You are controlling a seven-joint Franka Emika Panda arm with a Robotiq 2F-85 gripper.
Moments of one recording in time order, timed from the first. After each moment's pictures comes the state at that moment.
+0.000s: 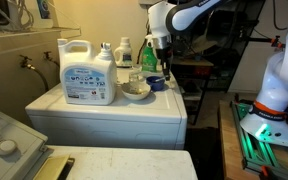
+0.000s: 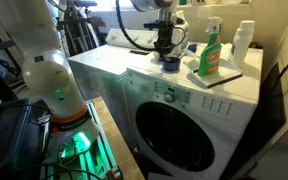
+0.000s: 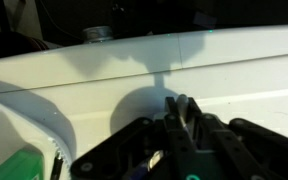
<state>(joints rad) 0.05 0.05 0.12 -2.10 -0.10 1.92 -0.05</state>
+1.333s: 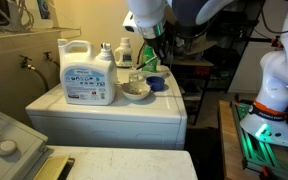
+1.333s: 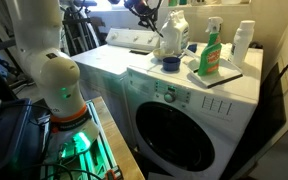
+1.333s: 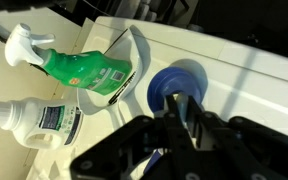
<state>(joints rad) 0.33 0.21 0.36 -1.68 -0.75 1.37 0.02</state>
